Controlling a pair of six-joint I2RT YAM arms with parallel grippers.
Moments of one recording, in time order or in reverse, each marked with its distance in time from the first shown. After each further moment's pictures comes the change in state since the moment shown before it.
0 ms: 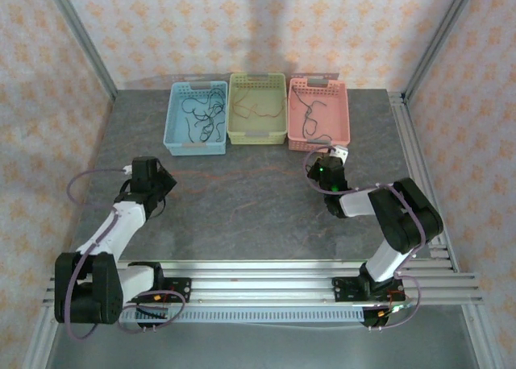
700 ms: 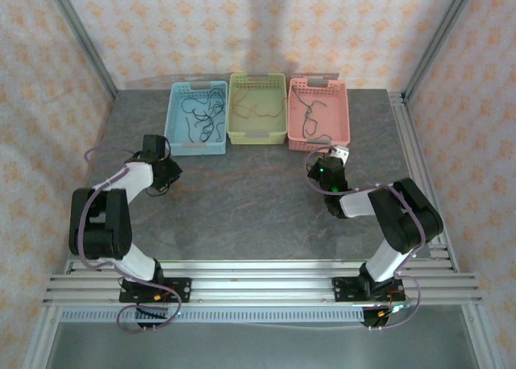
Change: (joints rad) left arm 0.025 0.450 0.323 -0.188 0.055 0.075; right arm 0.000 0.000 -0.007 0.018 0.012 0.000
